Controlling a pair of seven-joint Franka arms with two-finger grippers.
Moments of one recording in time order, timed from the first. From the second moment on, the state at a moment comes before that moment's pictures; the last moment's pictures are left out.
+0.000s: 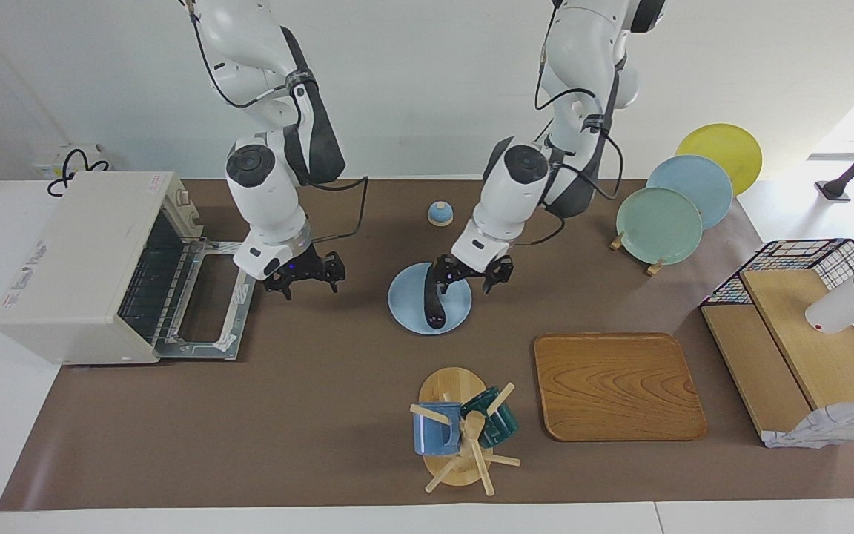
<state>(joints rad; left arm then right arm) -0.46 0.26 -0.08 -1.84 -0.18 2.22 -0.51 0.36 0.15 -0.10 -1.99 0.10 2.18 0.10</state>
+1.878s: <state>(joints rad) -0.07 -0.01 -0.08 -1.75 0.00 1.69 0.01 0.85 0.53 -0.10 -1.68 0.01 2.32 0.67</state>
